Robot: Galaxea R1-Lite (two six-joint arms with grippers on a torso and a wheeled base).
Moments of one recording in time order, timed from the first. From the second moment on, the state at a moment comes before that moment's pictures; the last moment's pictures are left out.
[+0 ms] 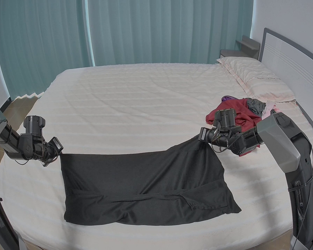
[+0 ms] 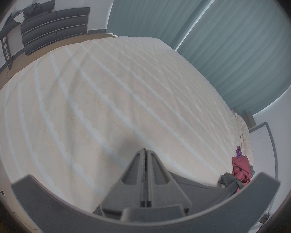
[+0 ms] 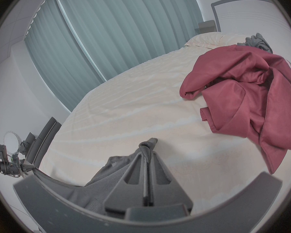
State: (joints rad) left arm 0.17 2.07 -0.97 -0.35 -0.07 -0.65; right arm 0.29 2.57 -1.66 -0.42 0.02 0.42
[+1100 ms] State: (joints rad) left arm 0.22 1.99 -0.89 -0.35 -0.07 -0.60; right arm 0.30 2.43 -1.50 -0.44 0.02 0.32
